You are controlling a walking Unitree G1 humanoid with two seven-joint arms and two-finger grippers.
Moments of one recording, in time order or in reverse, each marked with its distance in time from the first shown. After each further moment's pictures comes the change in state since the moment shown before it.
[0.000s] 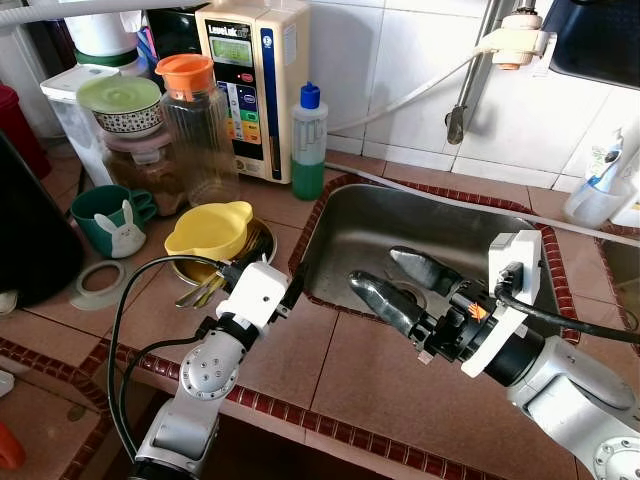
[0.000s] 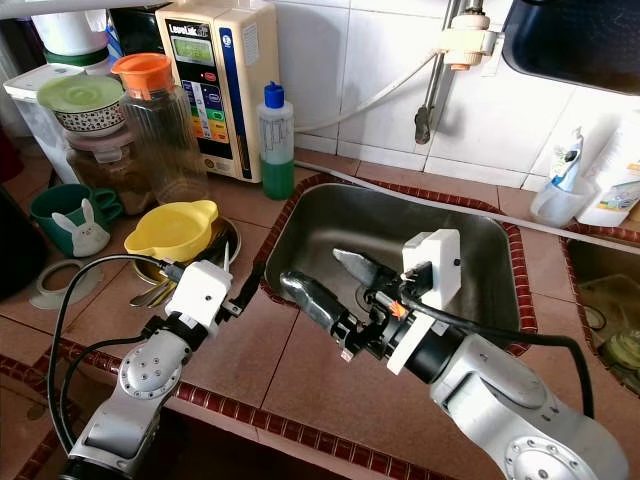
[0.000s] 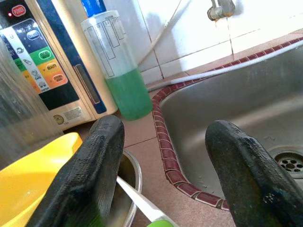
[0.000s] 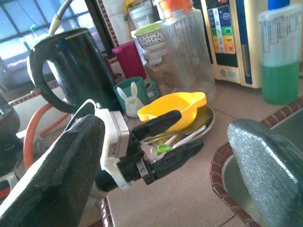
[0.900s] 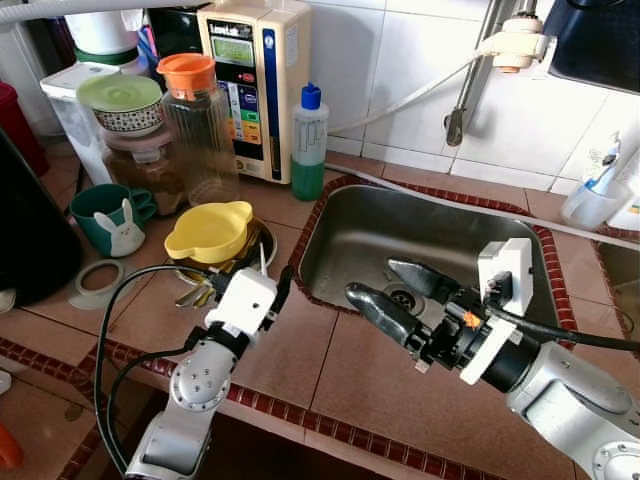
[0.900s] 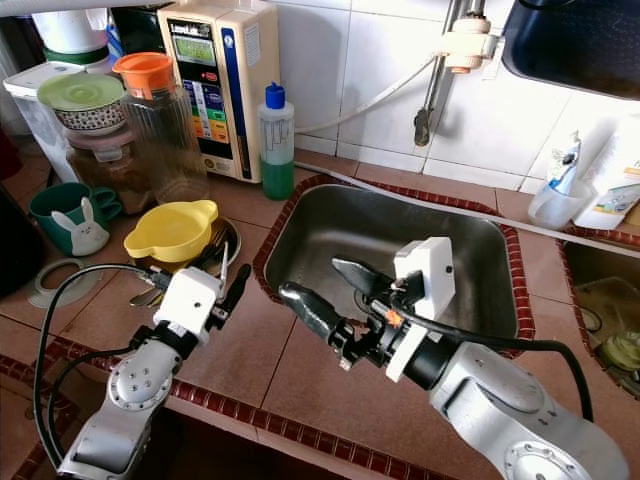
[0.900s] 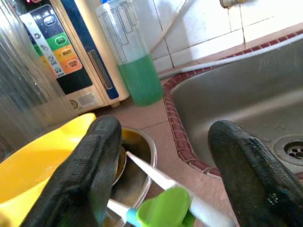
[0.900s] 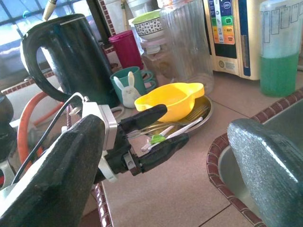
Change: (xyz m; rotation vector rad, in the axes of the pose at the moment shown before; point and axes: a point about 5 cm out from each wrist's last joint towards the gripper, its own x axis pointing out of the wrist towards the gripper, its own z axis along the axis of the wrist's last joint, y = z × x) left arm -0.016 0.005 -0.006 0.017 0.046 0.037; right arm -0.001 0.000 -0.005 -0.018 0.035 -0.006
